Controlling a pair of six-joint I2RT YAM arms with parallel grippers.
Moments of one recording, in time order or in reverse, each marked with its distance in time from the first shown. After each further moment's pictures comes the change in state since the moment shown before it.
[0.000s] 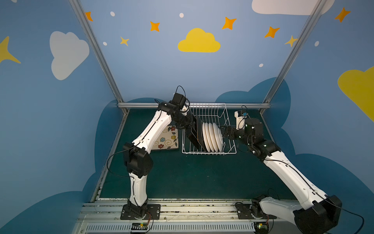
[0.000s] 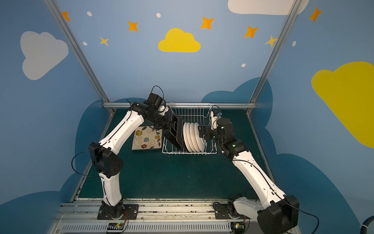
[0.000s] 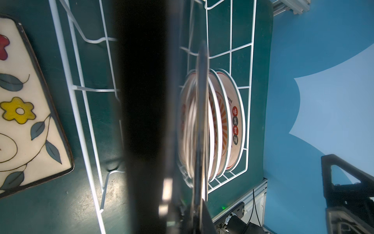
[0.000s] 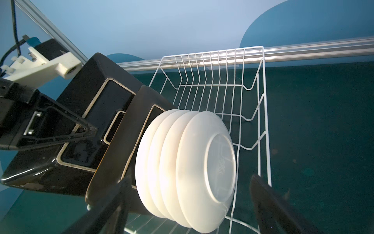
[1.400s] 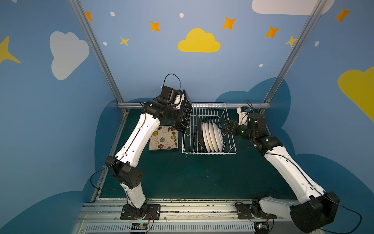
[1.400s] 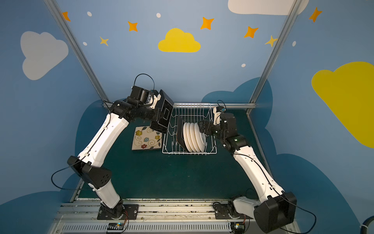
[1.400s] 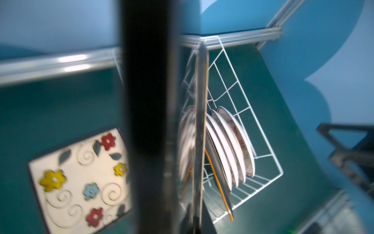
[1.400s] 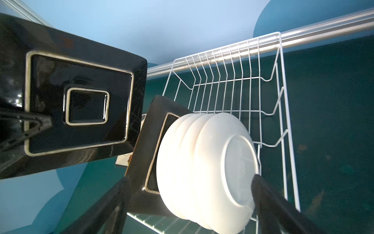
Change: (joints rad) left arm -0.019 -0.230 -0.050 0.093 -0.267 0.437; right arm -0.092 0.073 0.111 -0.037 -0.195 0.160
